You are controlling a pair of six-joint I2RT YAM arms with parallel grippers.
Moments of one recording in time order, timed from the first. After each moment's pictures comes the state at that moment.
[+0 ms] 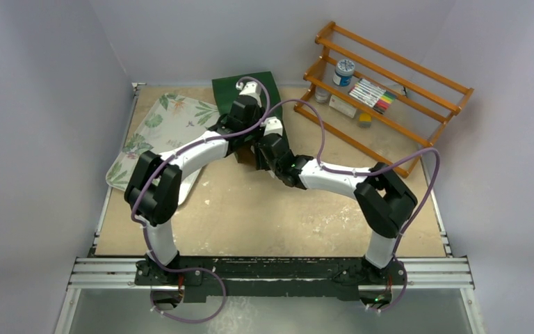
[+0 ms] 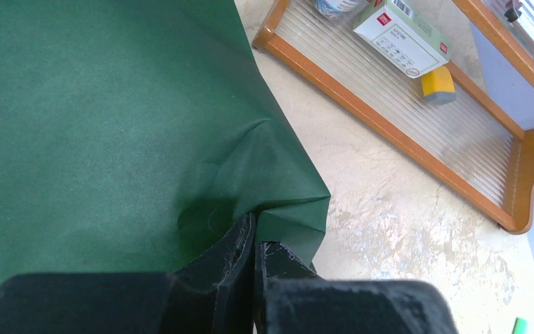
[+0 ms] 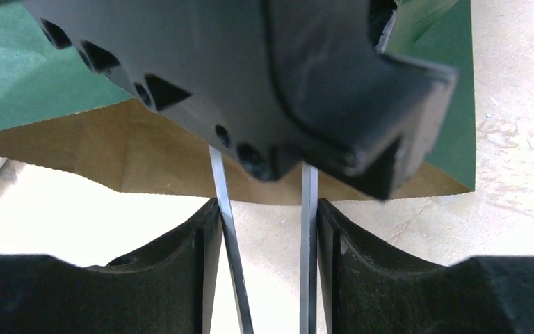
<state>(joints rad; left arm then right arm) -0.57 1.85 1.37 0.02 -0.03 -0.55 0.83 1.79 1.14 0.04 0.40 0.39</state>
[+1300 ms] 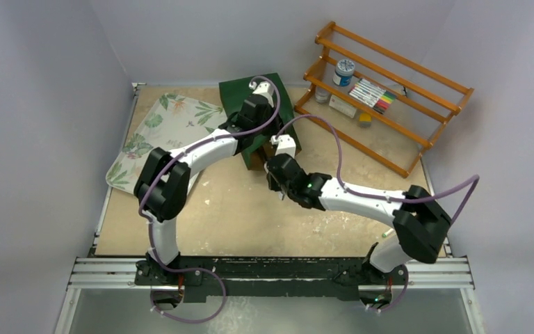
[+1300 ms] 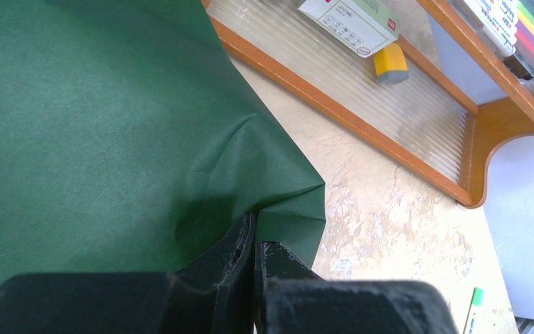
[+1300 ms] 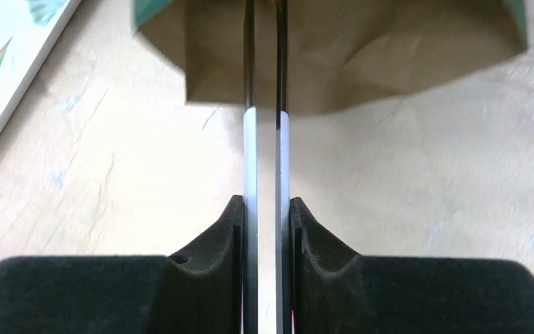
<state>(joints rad) -0.61 1.91 1.44 0.02 0.01 -0.58 0.92 1.55 0.98 -0.12 0.45 0.53</state>
